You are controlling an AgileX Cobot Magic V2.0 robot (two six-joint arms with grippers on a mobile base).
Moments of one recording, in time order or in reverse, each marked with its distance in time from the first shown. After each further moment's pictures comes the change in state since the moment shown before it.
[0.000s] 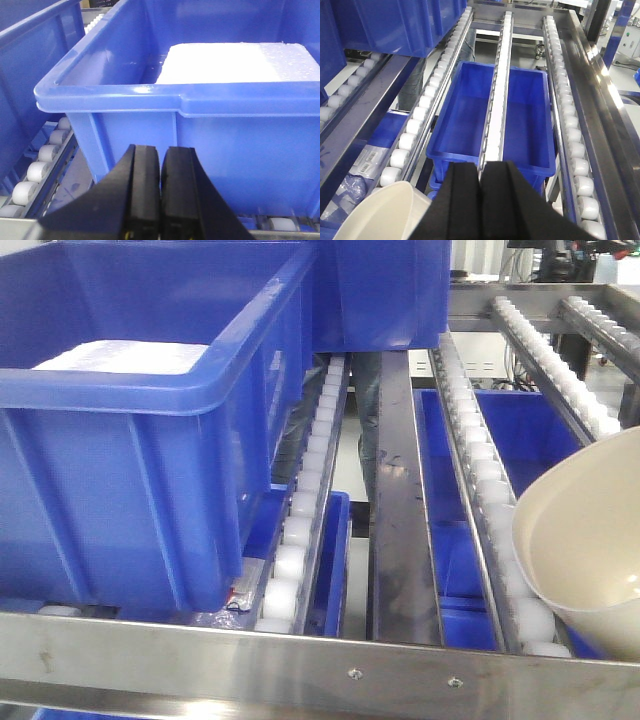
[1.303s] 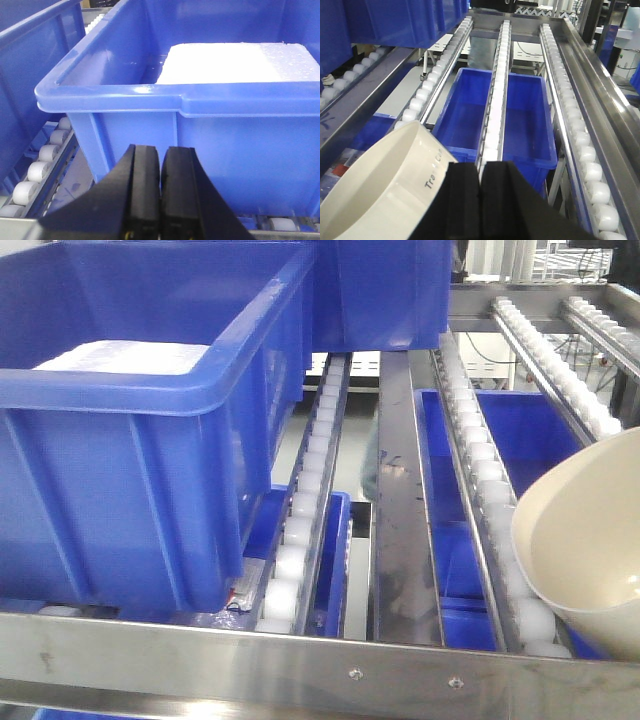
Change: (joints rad) left arm 0.000 0.000 0.000 0.000 0.000 0.000; right arm 0.000 -0.479 0.342 0.000 0.025 0.006
